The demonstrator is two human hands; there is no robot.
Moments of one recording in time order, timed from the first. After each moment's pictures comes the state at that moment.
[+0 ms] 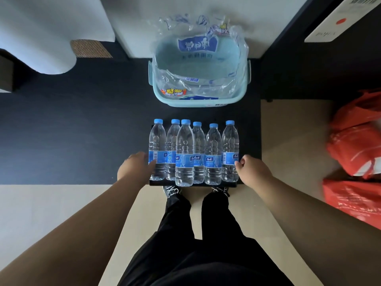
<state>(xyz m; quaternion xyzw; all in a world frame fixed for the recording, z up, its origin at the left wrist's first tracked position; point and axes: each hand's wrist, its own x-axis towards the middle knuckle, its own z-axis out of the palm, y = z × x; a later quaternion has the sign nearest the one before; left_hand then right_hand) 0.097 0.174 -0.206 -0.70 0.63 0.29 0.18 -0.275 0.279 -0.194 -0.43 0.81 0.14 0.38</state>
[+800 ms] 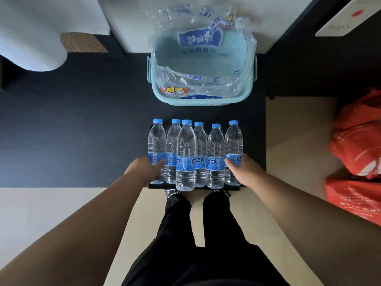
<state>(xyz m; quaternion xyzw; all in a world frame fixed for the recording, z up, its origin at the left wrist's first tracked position) 0.083 0.164 -0.229 -0.68 0.59 0.37 0.22 -0.260 0.263 -0.218 -0.31 0.80 0.07 0.50</state>
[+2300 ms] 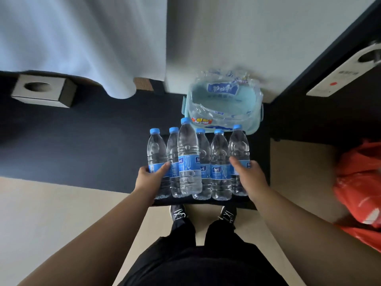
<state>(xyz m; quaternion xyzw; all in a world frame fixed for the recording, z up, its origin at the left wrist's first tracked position) 0.108 0.187 -0.102 -0.79 0.23 0.54 -0.18 -0.202 0.228 -0.100 -0.21 0.81 -0.24 0.49</state>
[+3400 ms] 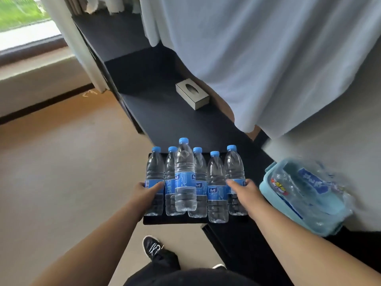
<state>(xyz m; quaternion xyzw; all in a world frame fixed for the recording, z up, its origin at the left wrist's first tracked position) 0.233 0.373 -0.017 -0.81 0.02 0.41 -0.41 -0.033 0.158 -0.020 -0.57 0.61 -0.07 0.55</state>
